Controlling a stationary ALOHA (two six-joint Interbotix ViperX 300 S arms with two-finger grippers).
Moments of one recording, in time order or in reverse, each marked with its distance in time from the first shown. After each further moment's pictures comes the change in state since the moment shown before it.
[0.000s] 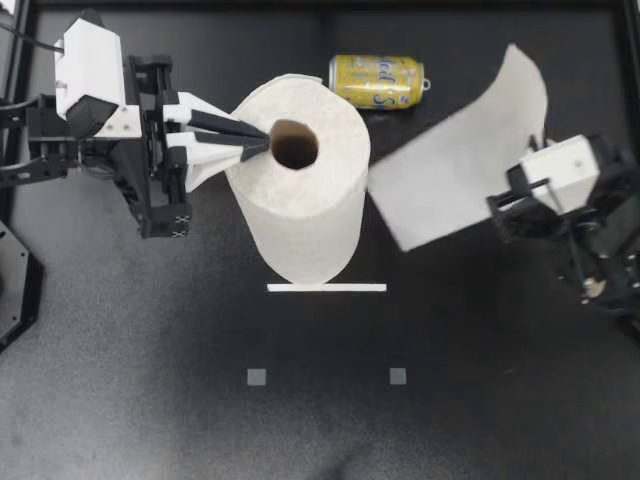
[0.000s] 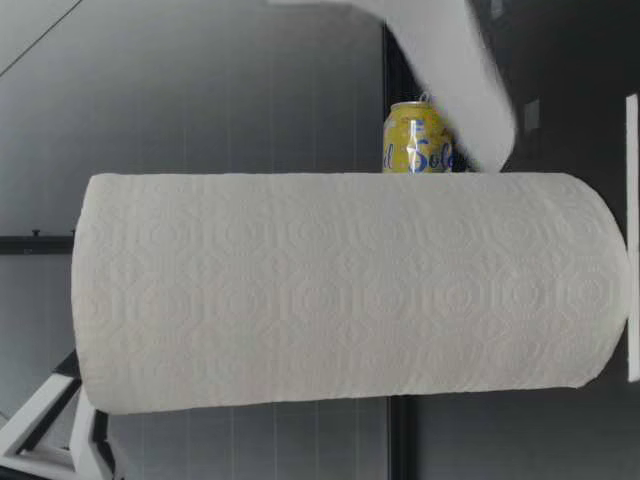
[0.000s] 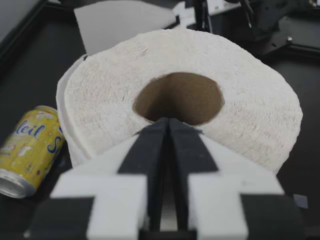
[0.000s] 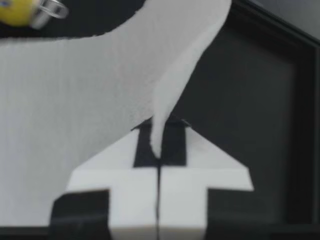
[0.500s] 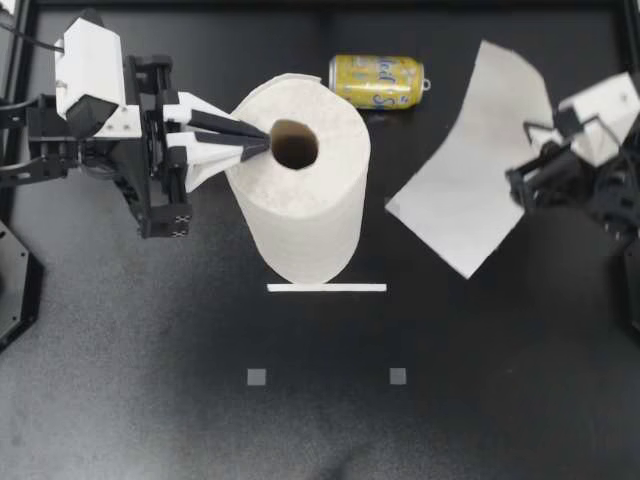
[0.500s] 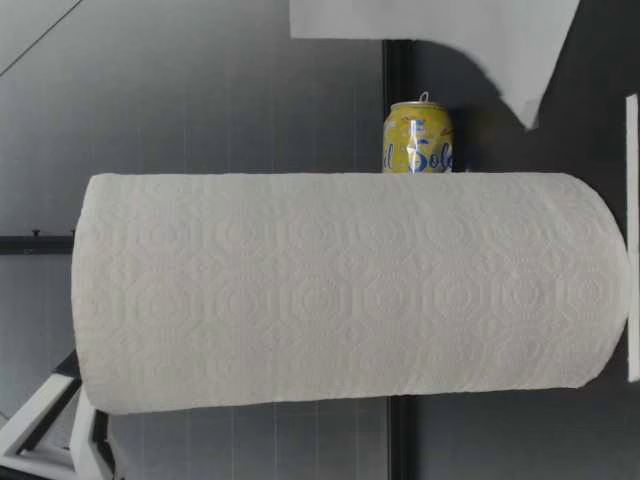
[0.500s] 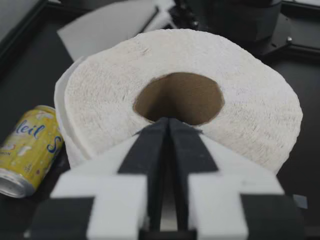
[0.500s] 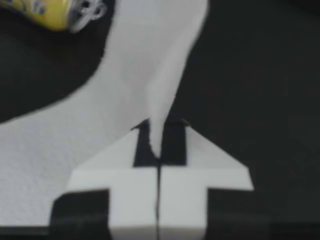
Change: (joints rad) left arm 0.000 0.000 0.000 -0.005 0.000 0.000; right arm -0.364 -0.250 0.117 -0.239 -0.518 -0.029
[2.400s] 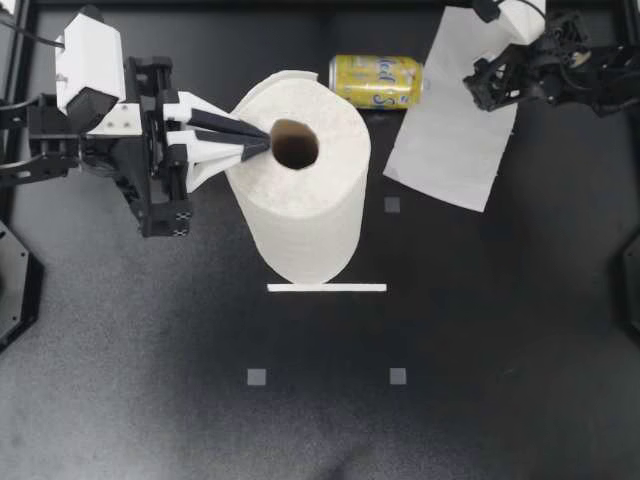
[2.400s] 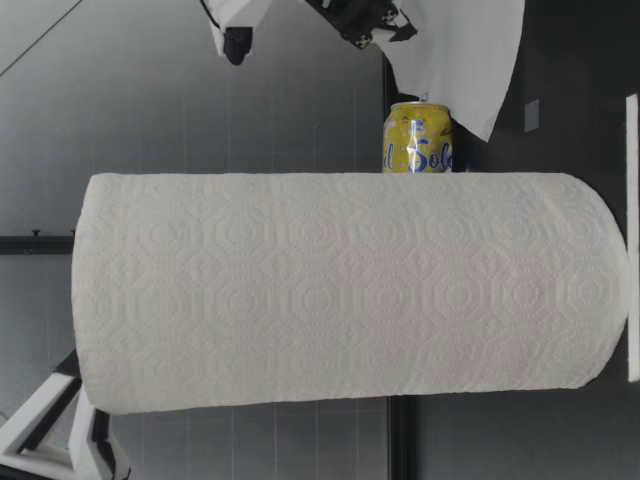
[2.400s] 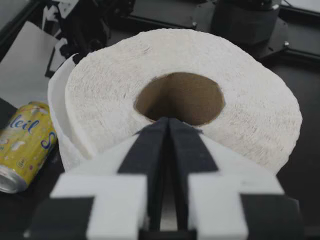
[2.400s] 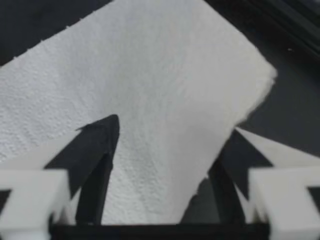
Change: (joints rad) left arm 0.002 0.000 0.002 -0.035 0.000 0.000; right arm -0.594 0.433 -0.334 -0.133 -0.465 -0.388
